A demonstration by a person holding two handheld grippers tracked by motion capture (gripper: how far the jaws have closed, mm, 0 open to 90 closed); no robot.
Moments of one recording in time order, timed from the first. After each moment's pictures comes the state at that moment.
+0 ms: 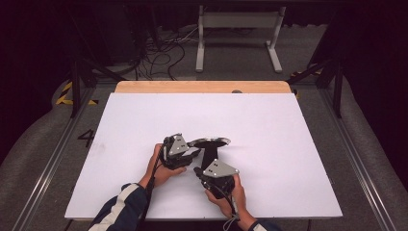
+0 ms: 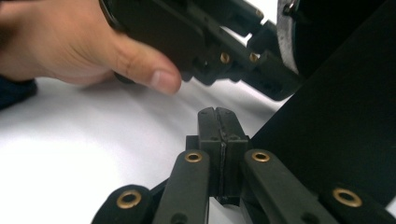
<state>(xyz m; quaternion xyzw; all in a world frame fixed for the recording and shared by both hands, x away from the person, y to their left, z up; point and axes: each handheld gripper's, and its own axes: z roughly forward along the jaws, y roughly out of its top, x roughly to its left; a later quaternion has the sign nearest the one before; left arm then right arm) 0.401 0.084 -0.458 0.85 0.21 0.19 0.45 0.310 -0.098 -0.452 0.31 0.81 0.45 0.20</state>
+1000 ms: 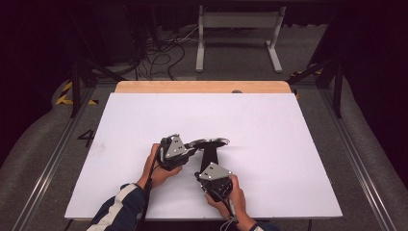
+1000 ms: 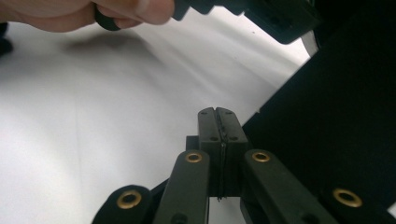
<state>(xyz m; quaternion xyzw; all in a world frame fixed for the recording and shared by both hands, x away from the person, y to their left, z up) 0.393 0.090 -0.450 0.85 0.19 0.21 0.44 0.307 -0.092 -0.462 0.31 0.84 0.40 0.20</state>
